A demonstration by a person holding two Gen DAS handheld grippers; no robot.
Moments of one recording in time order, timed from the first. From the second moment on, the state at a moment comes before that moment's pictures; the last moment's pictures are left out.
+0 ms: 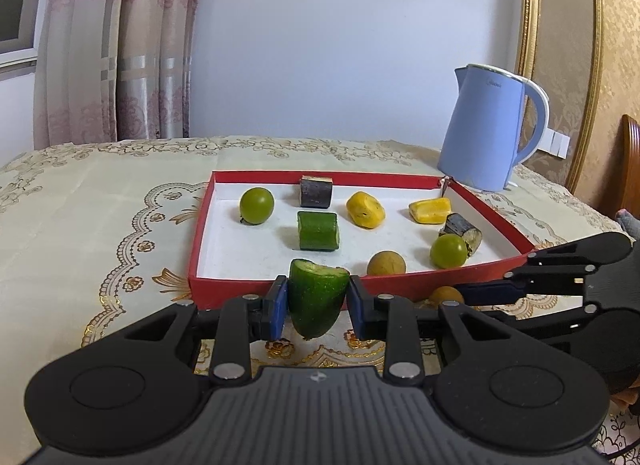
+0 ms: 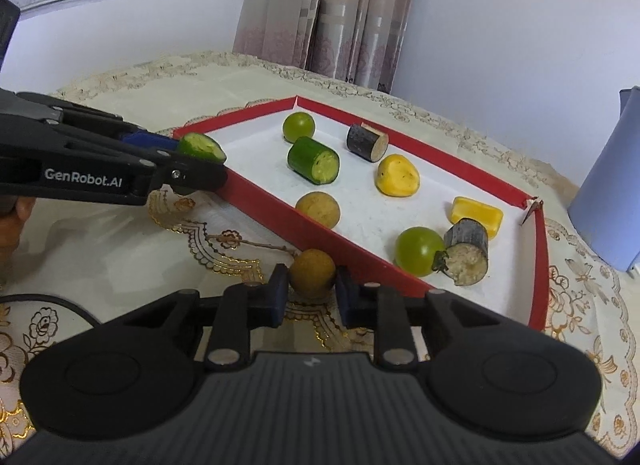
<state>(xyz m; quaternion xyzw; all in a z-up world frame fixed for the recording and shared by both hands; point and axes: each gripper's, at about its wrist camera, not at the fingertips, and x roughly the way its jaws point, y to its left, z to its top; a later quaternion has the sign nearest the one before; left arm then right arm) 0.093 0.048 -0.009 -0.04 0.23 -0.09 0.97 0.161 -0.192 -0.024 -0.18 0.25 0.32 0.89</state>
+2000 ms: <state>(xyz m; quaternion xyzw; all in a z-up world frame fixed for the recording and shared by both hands) 0.185 0.046 -0.001 0.03 0.27 0.03 0.96 0.155 -0.219 -0.007 -0.14 0.21 0.34 0.91</state>
